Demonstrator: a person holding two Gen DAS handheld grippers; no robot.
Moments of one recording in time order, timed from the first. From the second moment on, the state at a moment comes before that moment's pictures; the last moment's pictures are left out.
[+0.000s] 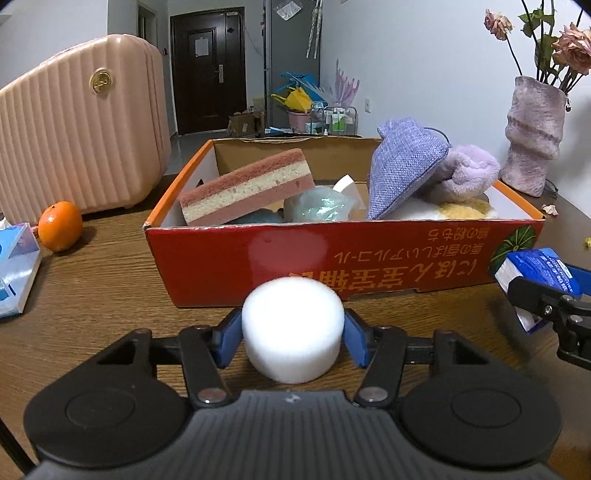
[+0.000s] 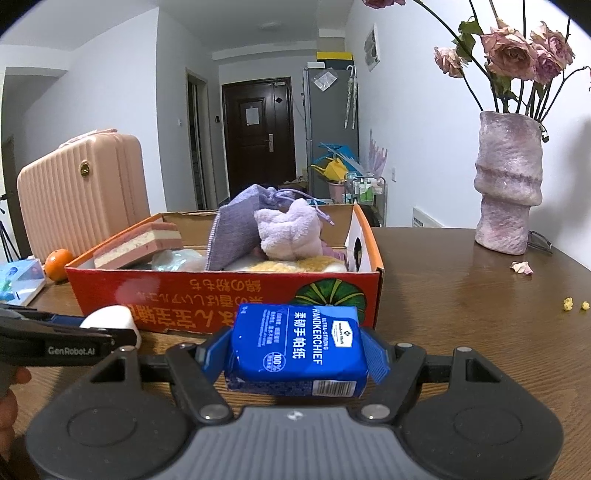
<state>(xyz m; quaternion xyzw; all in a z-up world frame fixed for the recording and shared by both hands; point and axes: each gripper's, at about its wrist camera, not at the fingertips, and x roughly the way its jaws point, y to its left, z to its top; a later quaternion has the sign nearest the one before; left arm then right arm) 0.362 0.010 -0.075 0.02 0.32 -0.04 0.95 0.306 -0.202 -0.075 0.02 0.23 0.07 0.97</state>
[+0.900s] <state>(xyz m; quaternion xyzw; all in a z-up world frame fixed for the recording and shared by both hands) 0.326 0.013 -0.017 -0.01 0.19 -0.05 0.98 0.295 -0.196 -0.052 0.02 0.16 0.10 0.98</state>
